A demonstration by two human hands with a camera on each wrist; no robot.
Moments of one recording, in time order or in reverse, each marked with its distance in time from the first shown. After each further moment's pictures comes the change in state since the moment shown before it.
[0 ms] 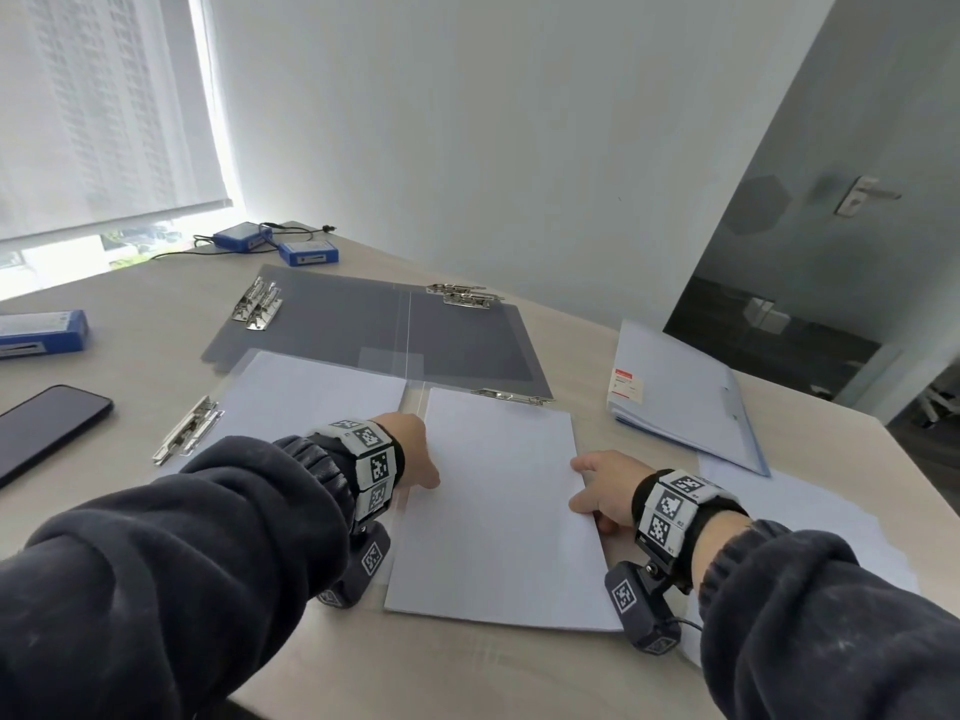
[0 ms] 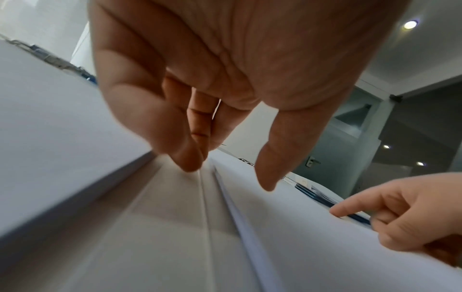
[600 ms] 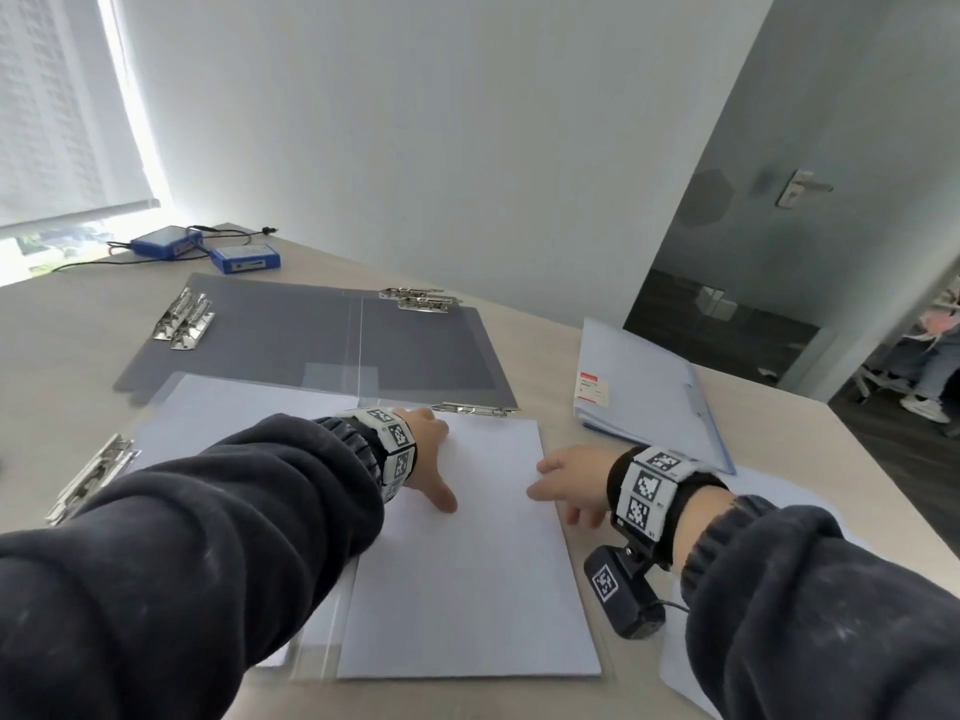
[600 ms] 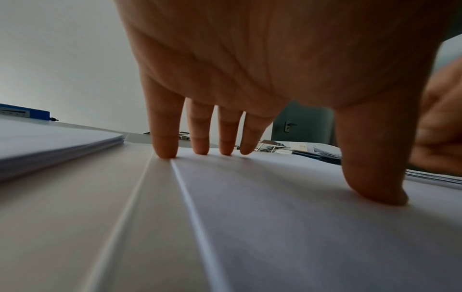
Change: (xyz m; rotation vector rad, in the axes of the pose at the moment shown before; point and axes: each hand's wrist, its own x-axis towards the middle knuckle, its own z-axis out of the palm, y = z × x) left_hand 0.058 0.042 -0.010 0.250 -0.035 0.263; right_hand 0.005 -0.019 -0.031 -0.096 -0.133 0.018
